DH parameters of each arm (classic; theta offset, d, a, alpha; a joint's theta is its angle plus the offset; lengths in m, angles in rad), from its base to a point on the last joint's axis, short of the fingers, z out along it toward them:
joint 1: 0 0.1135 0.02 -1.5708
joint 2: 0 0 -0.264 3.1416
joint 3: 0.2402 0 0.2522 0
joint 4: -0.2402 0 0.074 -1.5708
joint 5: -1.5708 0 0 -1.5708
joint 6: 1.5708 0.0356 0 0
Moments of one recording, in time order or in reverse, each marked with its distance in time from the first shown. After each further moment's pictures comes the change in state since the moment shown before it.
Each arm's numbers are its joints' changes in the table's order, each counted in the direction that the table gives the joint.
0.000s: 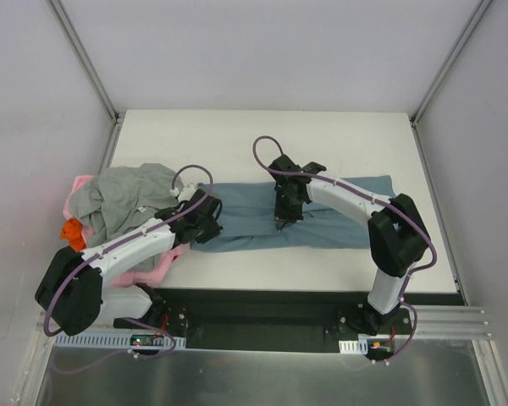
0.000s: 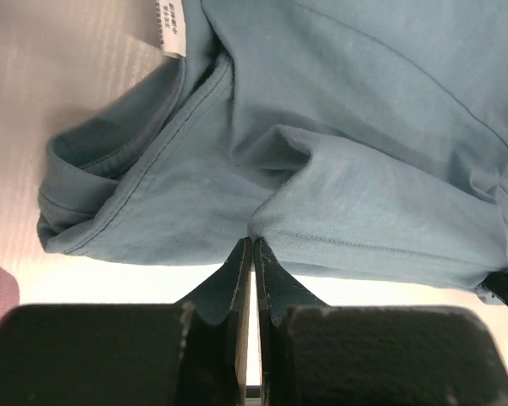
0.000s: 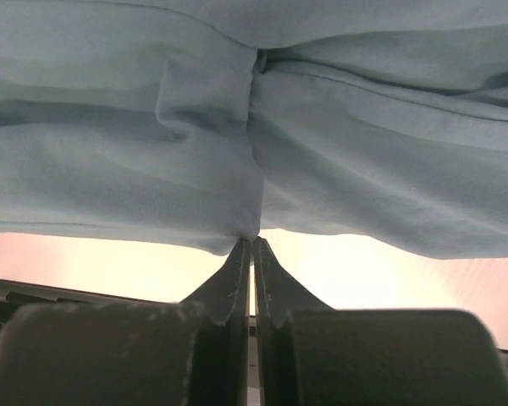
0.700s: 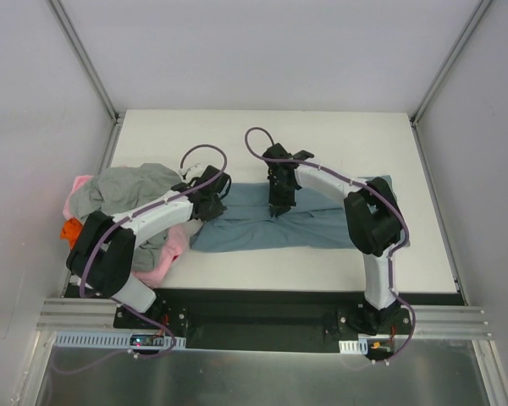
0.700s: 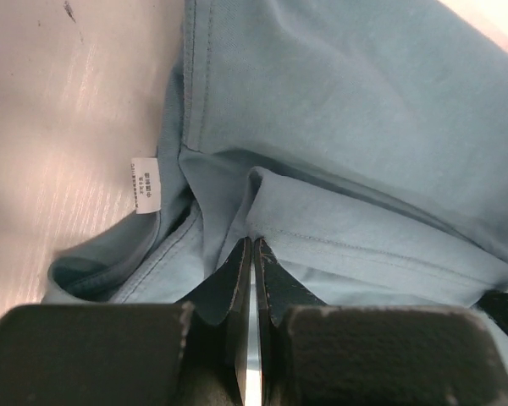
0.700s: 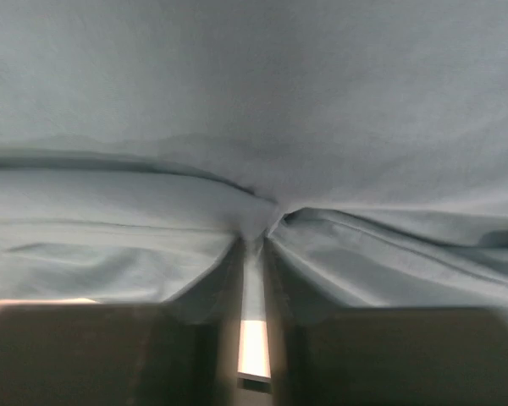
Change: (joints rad) left arm 0.086 0.286 0.236 -0.004 0.082 0.125; right arm -0.061 0.224 0.214 0.021 0.008 -0.104
